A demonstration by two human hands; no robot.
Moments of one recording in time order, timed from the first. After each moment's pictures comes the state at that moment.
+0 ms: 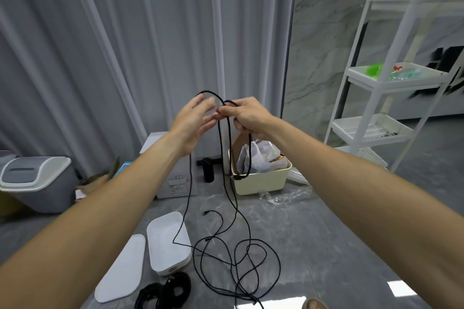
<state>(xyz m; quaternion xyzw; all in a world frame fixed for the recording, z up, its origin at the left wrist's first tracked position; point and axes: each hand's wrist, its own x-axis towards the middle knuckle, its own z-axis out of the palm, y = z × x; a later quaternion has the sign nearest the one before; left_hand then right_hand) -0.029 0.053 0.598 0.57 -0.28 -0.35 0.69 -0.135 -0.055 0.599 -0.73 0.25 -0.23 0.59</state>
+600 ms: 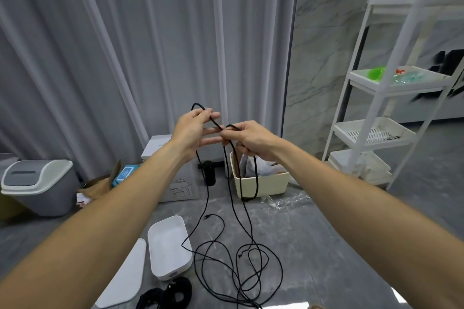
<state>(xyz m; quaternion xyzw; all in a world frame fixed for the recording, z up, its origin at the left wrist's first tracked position) -0.023 0.052 0.587 0.59 -0.28 -0.33 0.68 -0.148 -0.050 0.570 -0.75 0.23 -0.15 0.60</state>
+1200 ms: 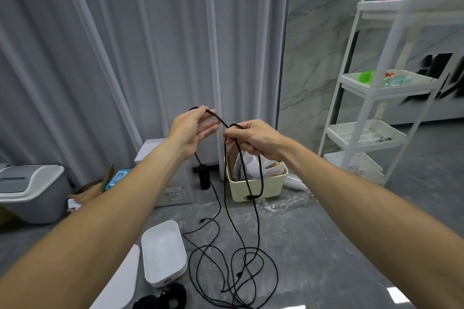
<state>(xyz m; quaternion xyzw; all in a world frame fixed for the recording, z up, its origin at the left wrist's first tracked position) -0.032 0.037 0.598 0.52 -0.21 -0.36 0.74 -0.174 -0.054 0.588 -0.74 0.24 -0.17 0.60</state>
